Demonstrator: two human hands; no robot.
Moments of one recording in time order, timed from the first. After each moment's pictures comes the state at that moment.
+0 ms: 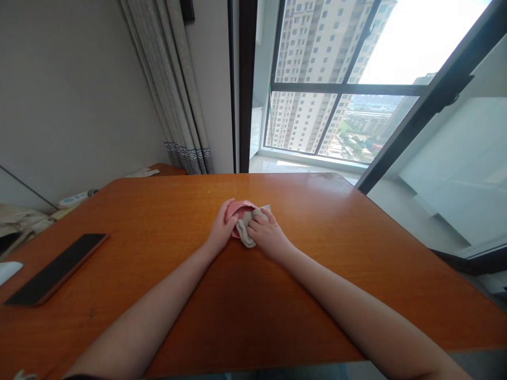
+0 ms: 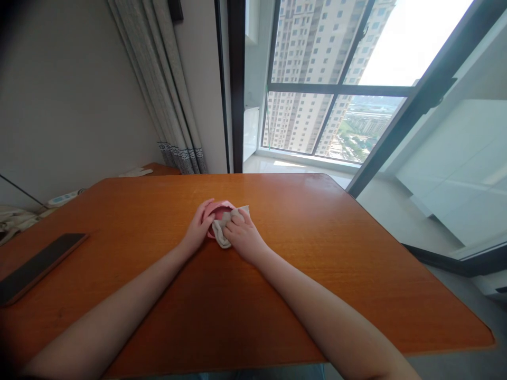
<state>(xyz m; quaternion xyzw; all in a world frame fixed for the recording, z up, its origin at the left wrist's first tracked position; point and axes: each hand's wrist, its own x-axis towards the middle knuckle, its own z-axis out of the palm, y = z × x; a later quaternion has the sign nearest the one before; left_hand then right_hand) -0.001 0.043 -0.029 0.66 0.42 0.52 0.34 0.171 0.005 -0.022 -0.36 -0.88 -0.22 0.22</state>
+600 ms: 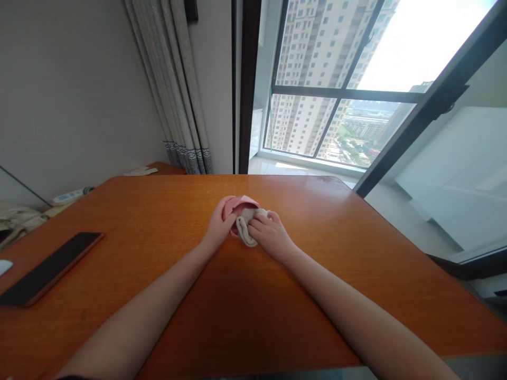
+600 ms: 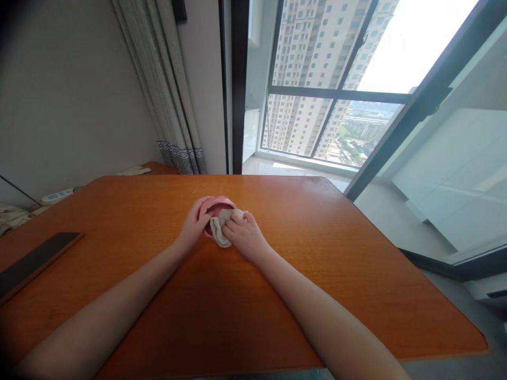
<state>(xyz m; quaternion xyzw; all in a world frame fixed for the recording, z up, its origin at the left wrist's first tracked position) 0.002 0.041 -0.007 0.65 0.41 0.55 0.32 0.177 0.006 -0.009 -0.36 -0.87 -0.25 0.23</state>
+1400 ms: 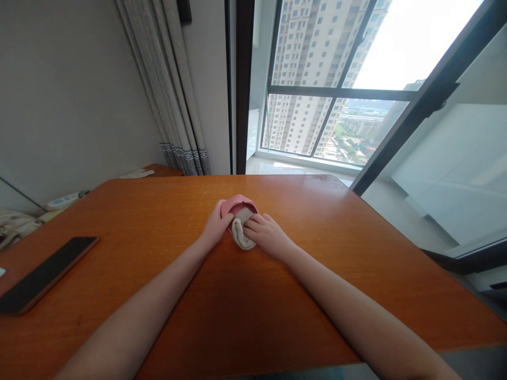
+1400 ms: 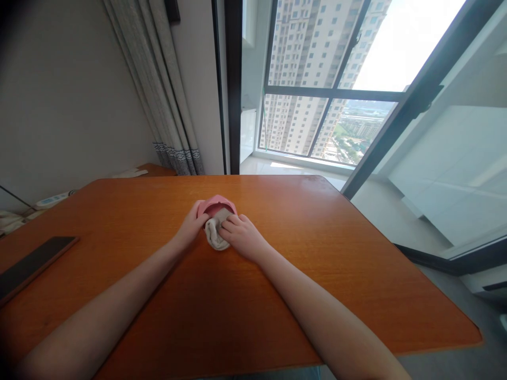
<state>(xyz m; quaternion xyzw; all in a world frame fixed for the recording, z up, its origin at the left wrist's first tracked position) 0.001 0.051 -0.007 0.66 0.45 0.49 0.35 0.183 0.005 -0.002 -0.33 -0.91 -0.20 0.19</state>
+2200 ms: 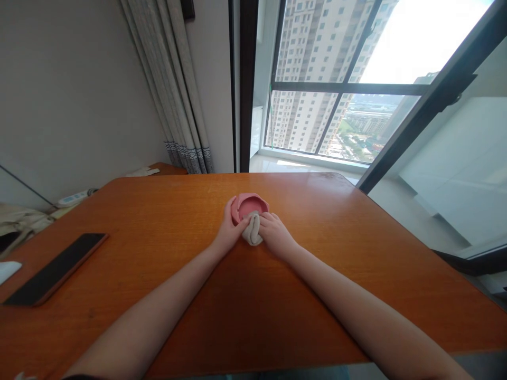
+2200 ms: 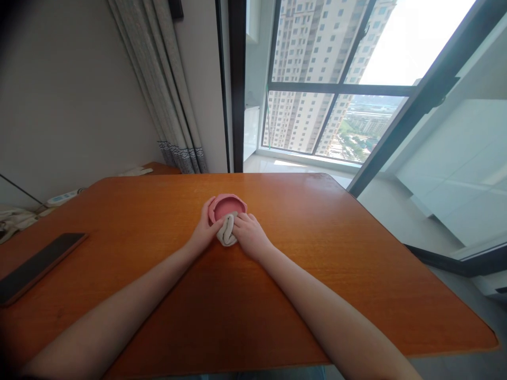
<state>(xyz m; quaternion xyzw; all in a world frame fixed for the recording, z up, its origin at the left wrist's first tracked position) 0.017 0.033 -0.029 0.65 0.40 0.53 0.37 0.181 0.009 -0.018 -0.39 -0.88 -0.12 0.24</state>
